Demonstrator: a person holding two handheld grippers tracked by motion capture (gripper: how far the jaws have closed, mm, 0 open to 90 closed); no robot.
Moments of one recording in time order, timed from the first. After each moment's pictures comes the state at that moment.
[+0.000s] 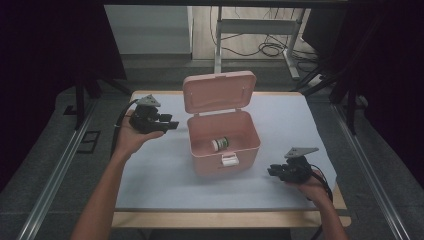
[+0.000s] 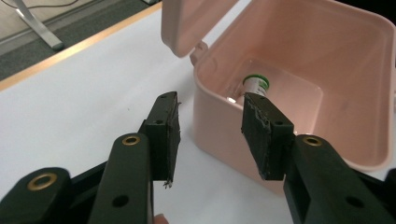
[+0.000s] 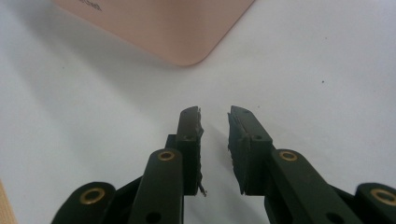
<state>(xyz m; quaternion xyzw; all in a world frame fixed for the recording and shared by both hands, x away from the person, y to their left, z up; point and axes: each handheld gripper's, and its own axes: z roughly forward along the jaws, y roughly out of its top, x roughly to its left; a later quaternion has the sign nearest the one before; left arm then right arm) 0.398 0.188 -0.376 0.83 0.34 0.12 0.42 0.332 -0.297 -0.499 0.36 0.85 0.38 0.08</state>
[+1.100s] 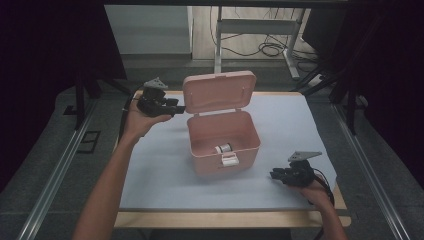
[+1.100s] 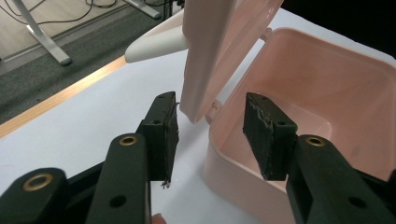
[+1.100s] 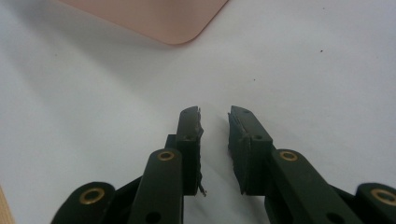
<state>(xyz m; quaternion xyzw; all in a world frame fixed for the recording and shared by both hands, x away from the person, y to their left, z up) 0.431 0.169 -0.350 0.83 0.33 0.13 0.43 0.326 -0.308 -0.511 0.38 0.84 0.38 0.07</state>
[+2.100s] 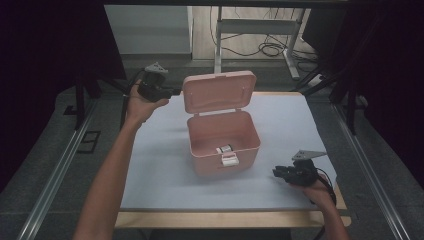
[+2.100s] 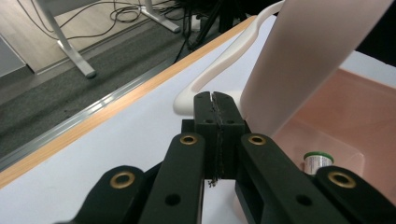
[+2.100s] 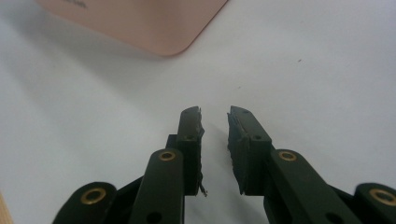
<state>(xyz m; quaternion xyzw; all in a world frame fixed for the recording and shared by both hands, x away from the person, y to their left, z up) 0.463 0.167 -0.327 0.82 0.34 0.17 0.43 0.325 -0.315 -0.504 0.39 0.83 0.39 0.09</state>
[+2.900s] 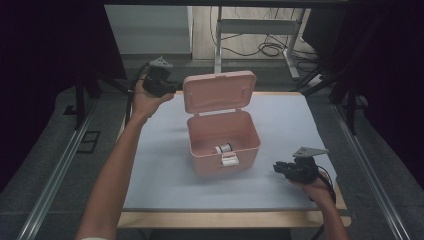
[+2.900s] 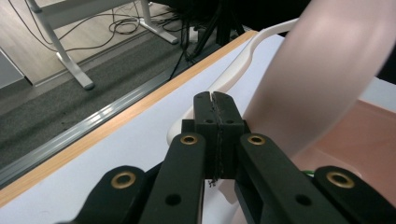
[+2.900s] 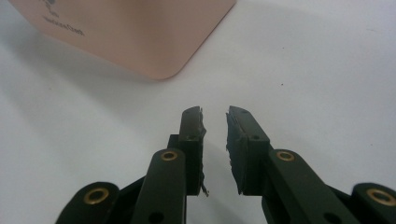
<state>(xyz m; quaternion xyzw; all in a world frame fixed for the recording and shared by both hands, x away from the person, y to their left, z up) 0.470 0.155 -0.317 0.81 0.34 0.17 0.45 0.327 -0.313 -0.495 0.39 0.82 0.41 0.11</state>
